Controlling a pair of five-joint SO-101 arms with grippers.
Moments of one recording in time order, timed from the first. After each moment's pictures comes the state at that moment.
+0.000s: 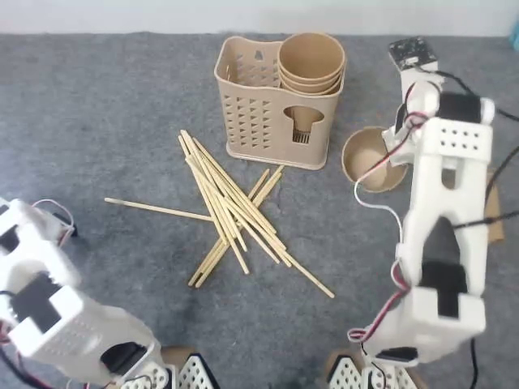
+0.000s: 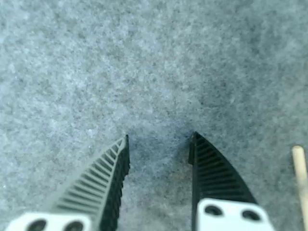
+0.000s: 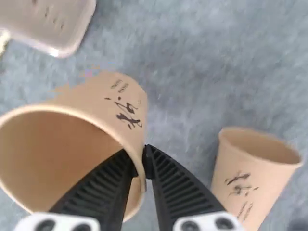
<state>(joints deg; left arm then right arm) -52.2 9.7 30.5 53.7 19.6 4.8 9.1 -17.2 91.2 23.3</state>
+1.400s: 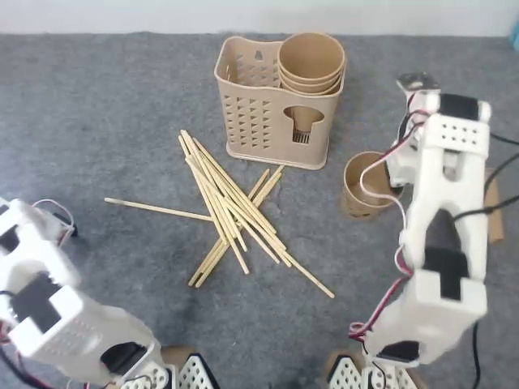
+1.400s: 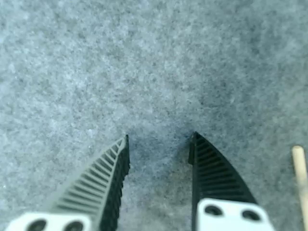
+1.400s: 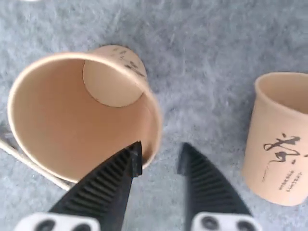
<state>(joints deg) -52.2 9.7 30.5 53.7 19.6 7.0 10.0 -7.8 93.0 17.2</state>
